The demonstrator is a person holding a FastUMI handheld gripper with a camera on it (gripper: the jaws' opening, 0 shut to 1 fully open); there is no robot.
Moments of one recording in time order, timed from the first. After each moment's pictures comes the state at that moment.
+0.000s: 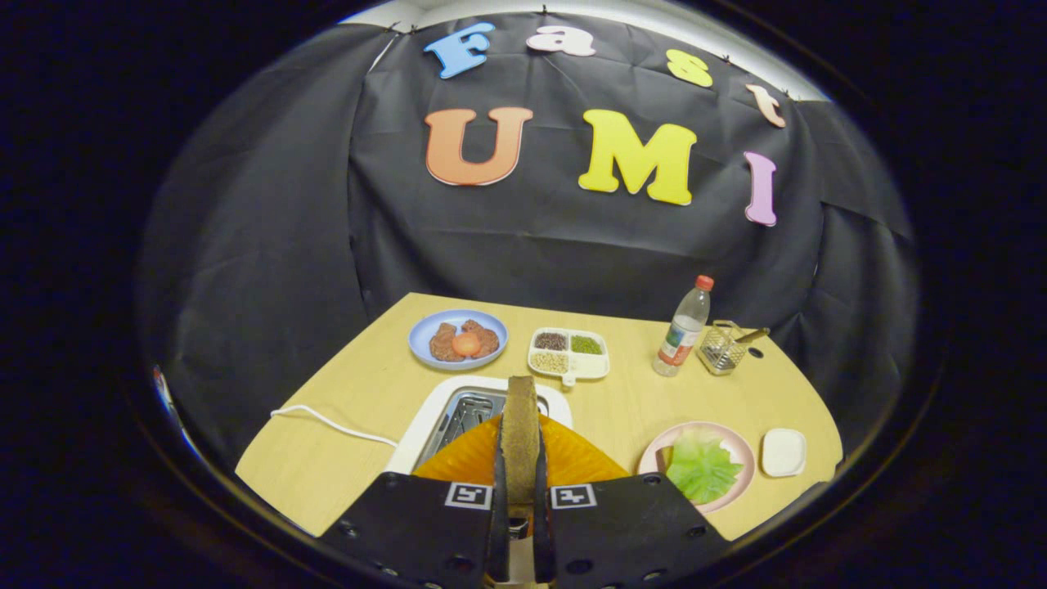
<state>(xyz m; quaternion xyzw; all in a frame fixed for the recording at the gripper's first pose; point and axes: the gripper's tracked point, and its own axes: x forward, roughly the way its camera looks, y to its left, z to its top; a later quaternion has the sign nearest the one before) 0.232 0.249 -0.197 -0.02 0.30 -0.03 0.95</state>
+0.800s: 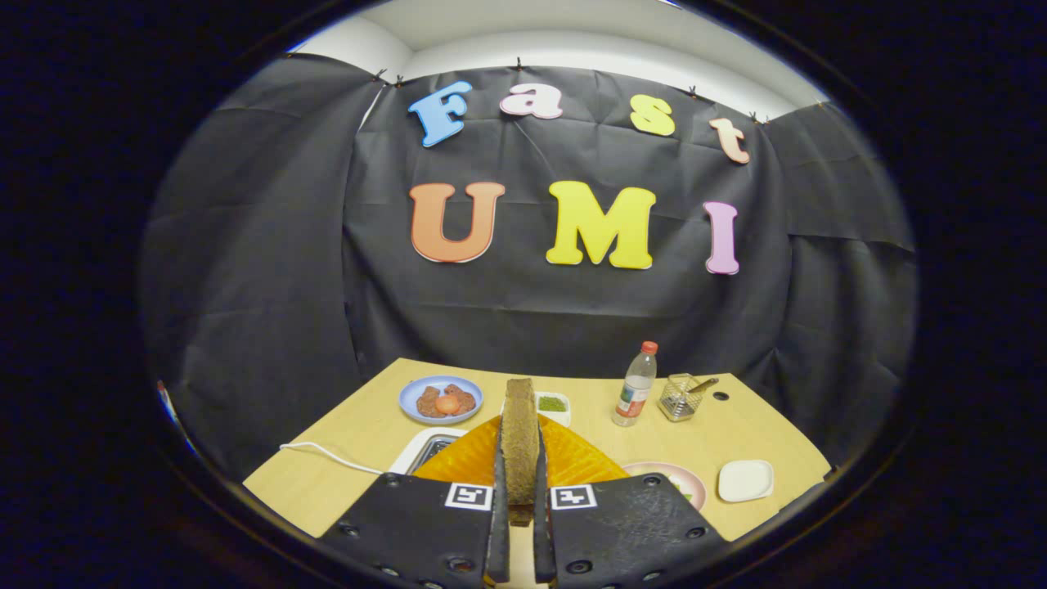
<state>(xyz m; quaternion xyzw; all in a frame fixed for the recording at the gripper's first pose) 0.199 0.188 -0.118 -0.01 0.19 -0.05 0.98</state>
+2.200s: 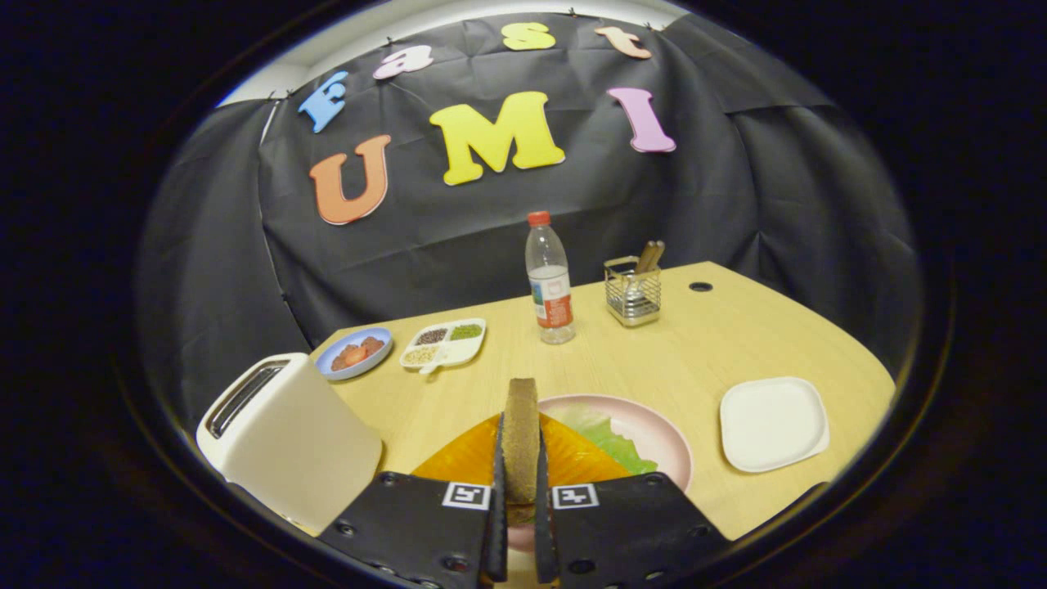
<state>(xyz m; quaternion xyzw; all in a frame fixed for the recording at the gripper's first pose) 0.209 0.003 -0.302 0.13 0.27 -0.08 0.95</state>
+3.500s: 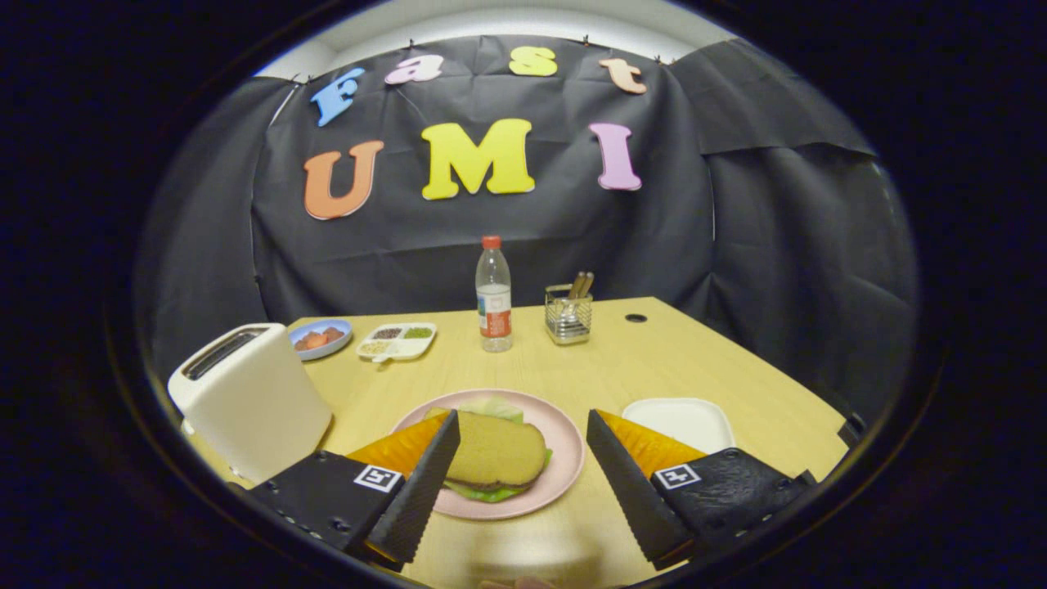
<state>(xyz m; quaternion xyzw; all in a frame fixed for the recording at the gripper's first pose) 0.132 -0.040 -0.258 0.05 0.21 -0.13 0.97</state>
